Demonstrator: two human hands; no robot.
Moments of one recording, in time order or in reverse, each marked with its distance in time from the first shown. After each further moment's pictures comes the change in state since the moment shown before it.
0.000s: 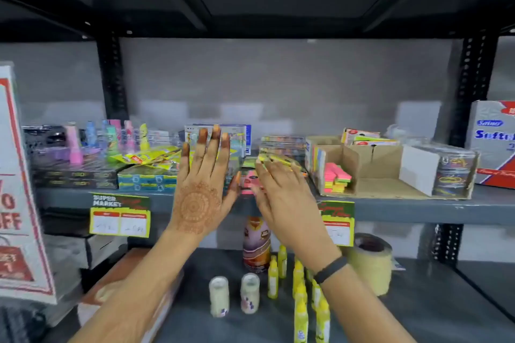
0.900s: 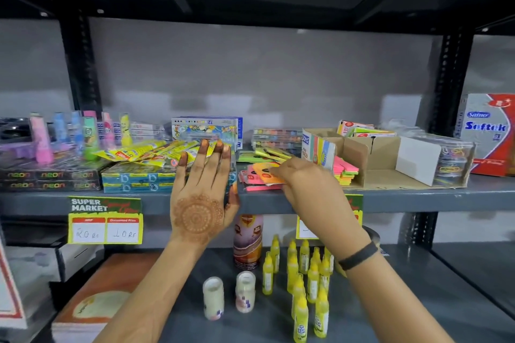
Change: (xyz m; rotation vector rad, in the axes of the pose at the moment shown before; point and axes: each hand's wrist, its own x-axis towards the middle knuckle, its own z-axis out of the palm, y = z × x) left_hand -0.019 -0.009 0.026 0.016 0.037 -0.001; right_hand 0.013 0.008 -0.020 -0.113 -0.124 -0.020
